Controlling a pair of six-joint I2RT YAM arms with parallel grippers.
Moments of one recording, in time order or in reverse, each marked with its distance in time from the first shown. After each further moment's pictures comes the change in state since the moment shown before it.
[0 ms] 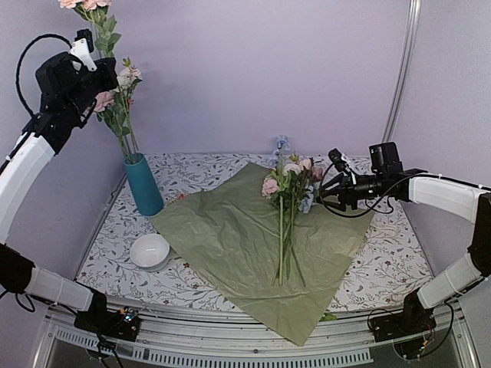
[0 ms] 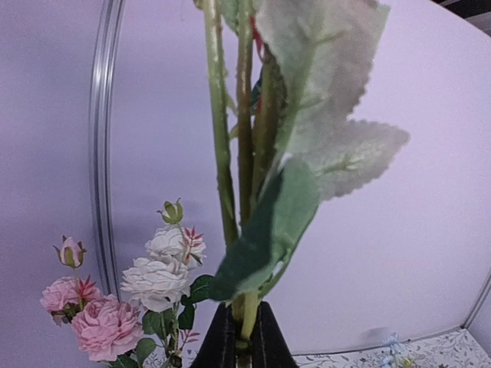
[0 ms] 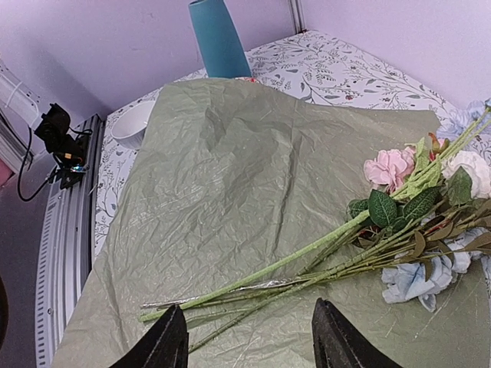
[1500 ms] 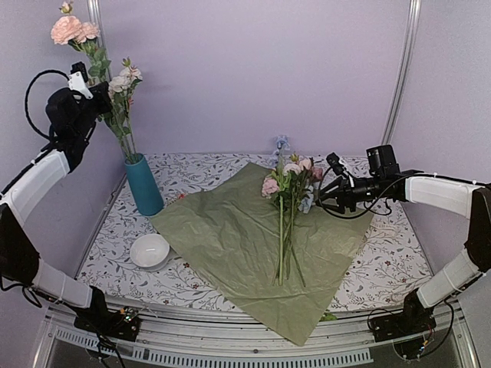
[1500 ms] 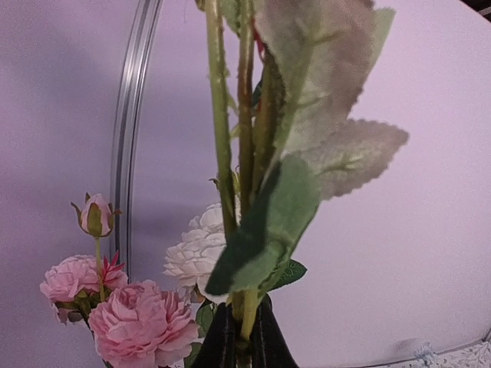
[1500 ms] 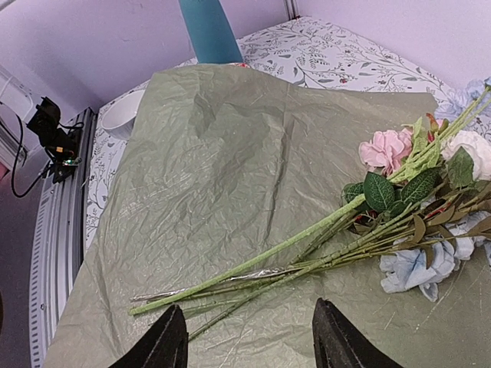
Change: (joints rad) left arm 0.246 0.060 -0.324 0.445 0.179 -0.068; right arm -0.010 0.044 -0.002 -0.004 0.018 -0.022
